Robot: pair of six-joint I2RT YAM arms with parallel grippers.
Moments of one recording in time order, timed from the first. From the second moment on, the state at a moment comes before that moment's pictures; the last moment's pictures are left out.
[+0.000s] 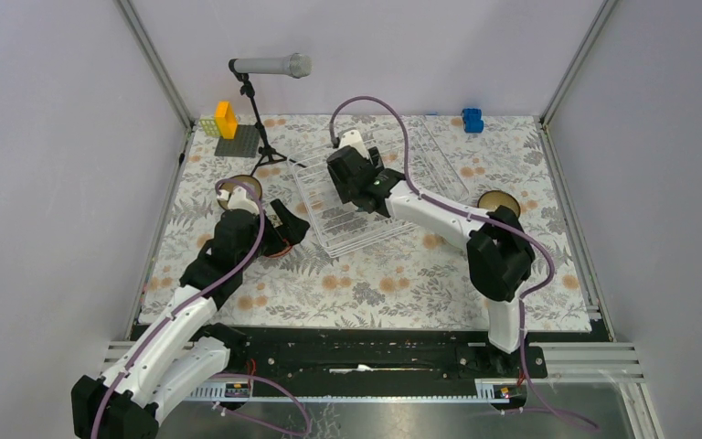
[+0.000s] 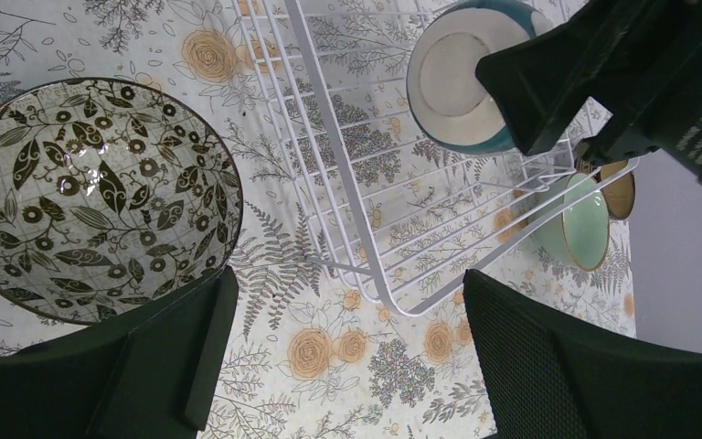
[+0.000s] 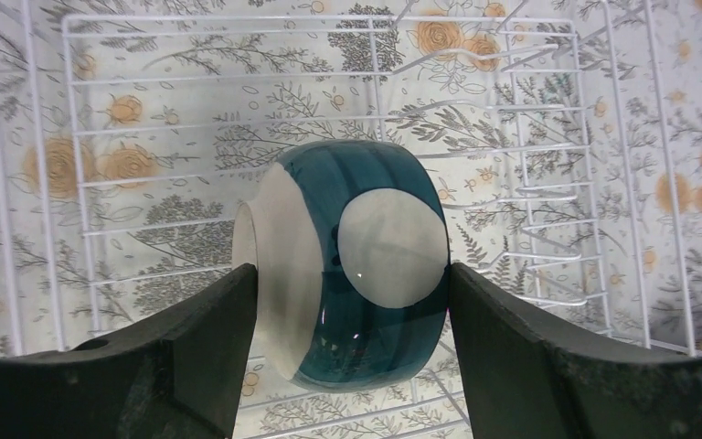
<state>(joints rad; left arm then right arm) -0.40 0.78 0.59 -0.27 -0.01 -0.73 0.82 1.94 1.62 -0.44 0.55 0.22</state>
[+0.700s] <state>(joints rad) -0.40 0.78 0.60 -0.28 -0.03 -0.72 0.87 2.02 1.64 -0.46 0.59 0.13</state>
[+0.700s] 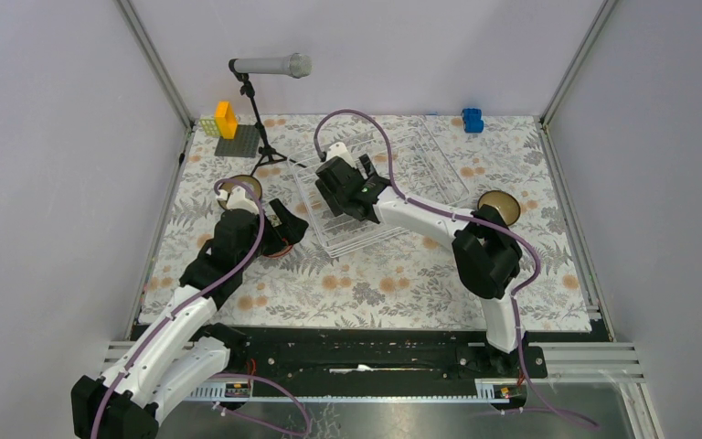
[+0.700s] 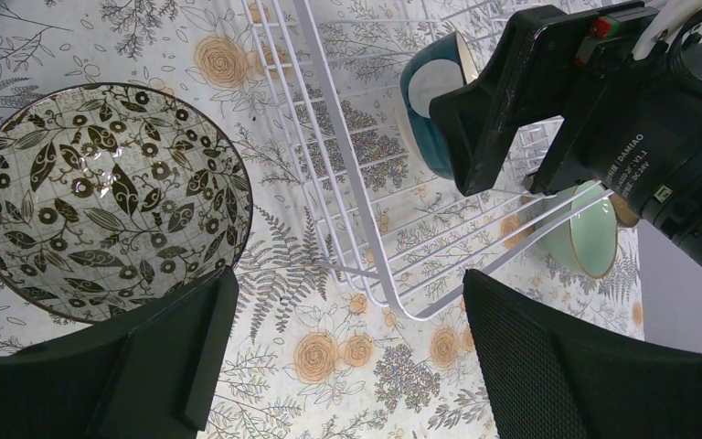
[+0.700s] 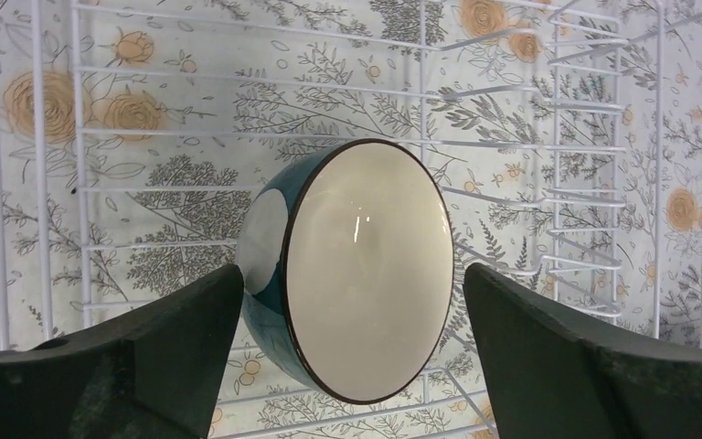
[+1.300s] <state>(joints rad) -0.40 0.76 0.61 -0.31 -0.04 -0.70 0.88 2.00 1.59 -0.46 0.43 0.15</state>
